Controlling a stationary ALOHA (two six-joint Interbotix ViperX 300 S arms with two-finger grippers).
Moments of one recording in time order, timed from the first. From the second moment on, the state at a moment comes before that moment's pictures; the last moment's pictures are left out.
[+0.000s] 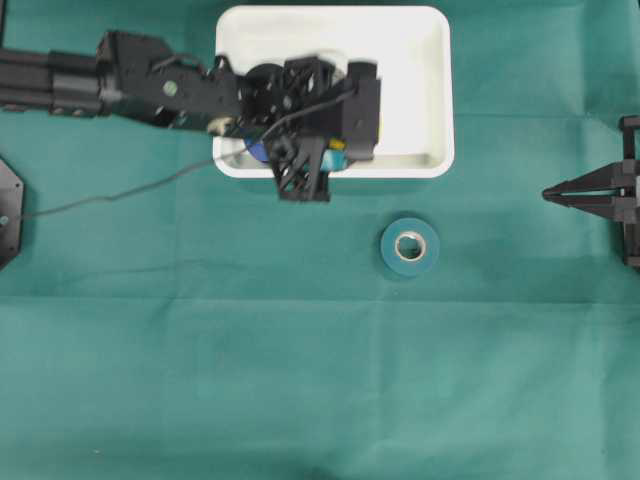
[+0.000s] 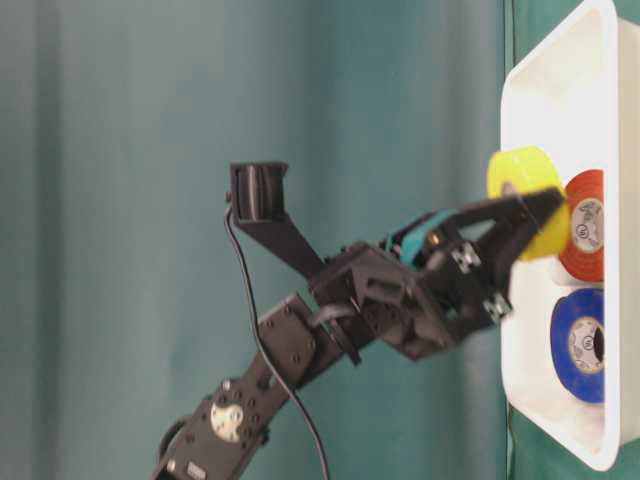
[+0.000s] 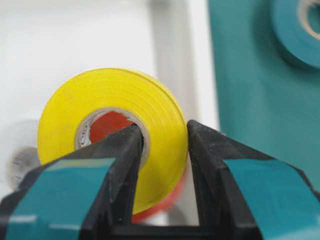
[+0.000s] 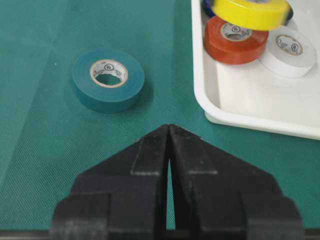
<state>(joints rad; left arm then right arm) 0.18 0.23 0.31 -0.02 0.30 0.28 -0.04 -1.18 1.51 -0.08 0.00 0.02</state>
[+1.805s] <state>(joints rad) 0.25 0.25 0.25 -0.02 0.32 0.31 -0.04 -1.18 1.51 -0.08 0.00 0.02</state>
